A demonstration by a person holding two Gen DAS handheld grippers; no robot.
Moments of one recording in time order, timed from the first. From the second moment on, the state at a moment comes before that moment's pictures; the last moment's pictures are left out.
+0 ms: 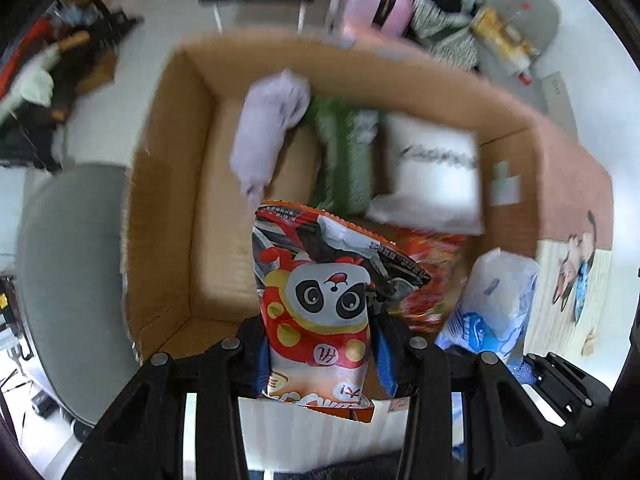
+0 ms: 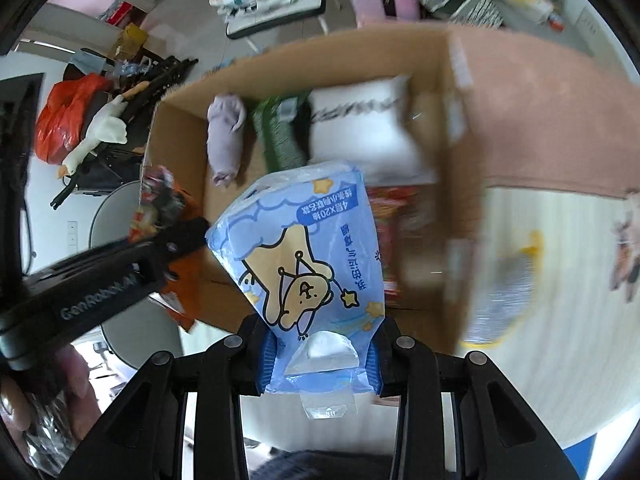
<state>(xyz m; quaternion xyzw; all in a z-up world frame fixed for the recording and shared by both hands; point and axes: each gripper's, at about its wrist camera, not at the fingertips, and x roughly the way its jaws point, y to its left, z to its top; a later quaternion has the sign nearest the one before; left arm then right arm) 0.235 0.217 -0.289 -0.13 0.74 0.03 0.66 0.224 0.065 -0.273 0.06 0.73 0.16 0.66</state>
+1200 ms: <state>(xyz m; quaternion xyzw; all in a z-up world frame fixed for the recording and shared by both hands) 0.178 0.213 -0.263 -0.09 0.73 0.03 0.67 0.193 0.097 -0.308 -0.03 0.75 0.11 0.66</state>
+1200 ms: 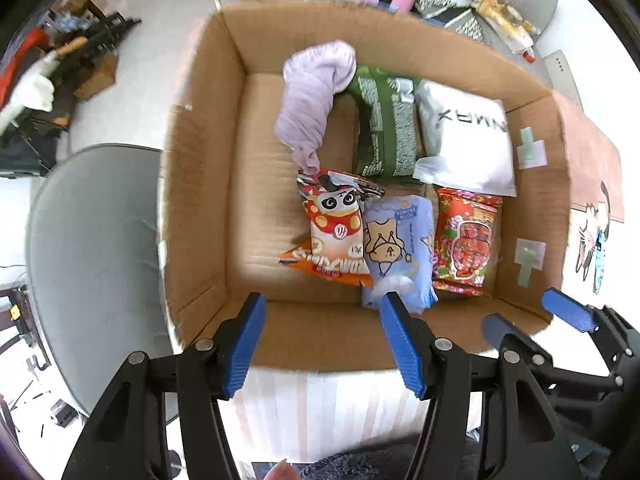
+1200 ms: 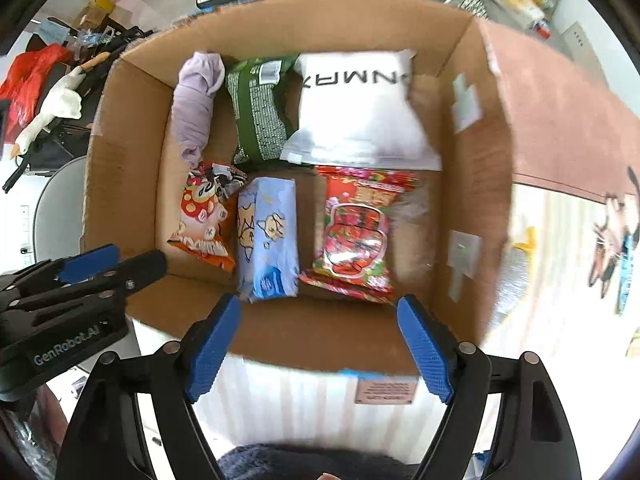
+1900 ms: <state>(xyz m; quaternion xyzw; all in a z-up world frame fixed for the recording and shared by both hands) 0.132 0.196 -0.162 -0.07 0.63 0.05 0.77 0.146 0.045 -0.174 -0.04 0.66 0.13 0.74</state>
